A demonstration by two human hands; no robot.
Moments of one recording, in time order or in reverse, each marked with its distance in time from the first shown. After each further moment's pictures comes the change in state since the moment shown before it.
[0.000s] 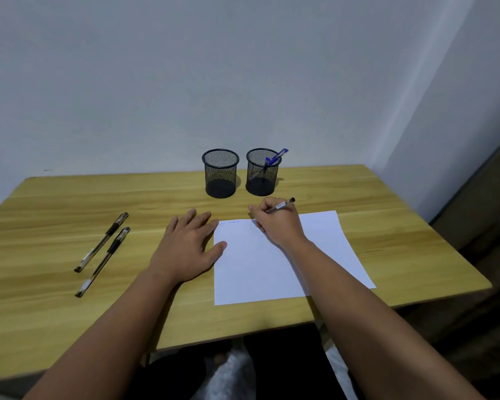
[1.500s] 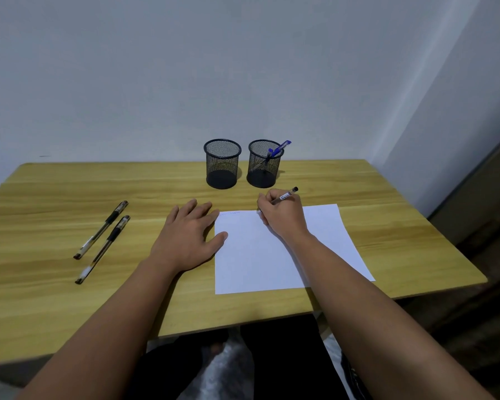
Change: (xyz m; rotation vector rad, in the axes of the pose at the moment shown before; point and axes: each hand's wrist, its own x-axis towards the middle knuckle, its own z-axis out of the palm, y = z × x) left_hand -0.001 0.000 0.000 -0.003 -0.018 -0.017; right_hand 0.000 0.005 0.001 0.016 0.105 -0.060
